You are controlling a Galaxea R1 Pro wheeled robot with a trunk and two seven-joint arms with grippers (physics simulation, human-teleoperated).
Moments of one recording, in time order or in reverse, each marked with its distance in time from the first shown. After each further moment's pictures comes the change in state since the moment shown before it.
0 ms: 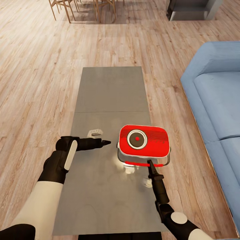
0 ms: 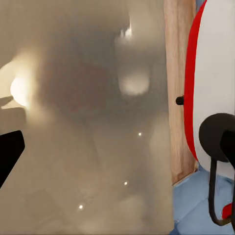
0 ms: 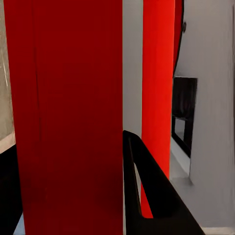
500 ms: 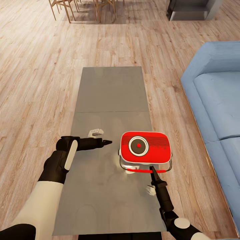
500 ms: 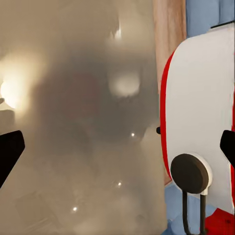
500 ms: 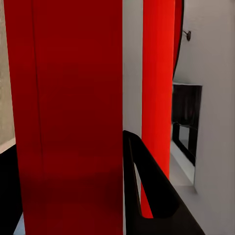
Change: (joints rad) left arm 0.000 -0.004 0.000 -0.003 0.003 0.000 -0.029; right arm 0.000 0.001 -0.001 0.150 0.018 -0.060 -0.109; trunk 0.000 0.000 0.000
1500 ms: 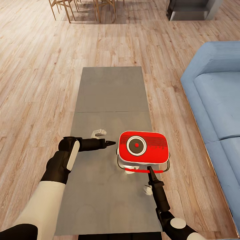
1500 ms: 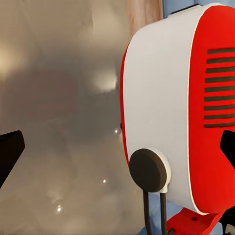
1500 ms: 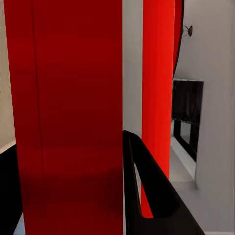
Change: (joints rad) left arm 0.000 -0.018 -0.002 0.021 -0.011 -0.003 -0.084; right arm 0.000 0.036 -0.001 0.005 -0.009 0.026 0.007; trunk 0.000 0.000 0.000
